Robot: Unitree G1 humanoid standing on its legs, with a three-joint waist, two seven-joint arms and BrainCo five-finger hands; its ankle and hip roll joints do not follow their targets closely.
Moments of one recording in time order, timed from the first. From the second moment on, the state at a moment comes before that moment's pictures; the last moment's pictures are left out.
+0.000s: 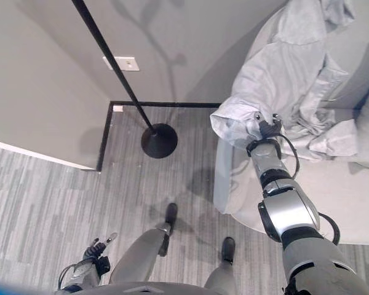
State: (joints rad) left arm -0.09 0.19 -0.12 1.27 -0.59 -0.24 0.19; right arm -0.91 -0.43 0.21 1.16 0.33 -0.06 -0.52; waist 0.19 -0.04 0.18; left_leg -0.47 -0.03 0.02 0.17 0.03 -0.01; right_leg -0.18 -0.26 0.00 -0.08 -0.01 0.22
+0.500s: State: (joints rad) left arm -0.06 0.22 -0.07 1.23 -0.58 -0.18 0.19; right arm -0.89 -0.44 0.23 0.71 0.73 -0.11 -0.43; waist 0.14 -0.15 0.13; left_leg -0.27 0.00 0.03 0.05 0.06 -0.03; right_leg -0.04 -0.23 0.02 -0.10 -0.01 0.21
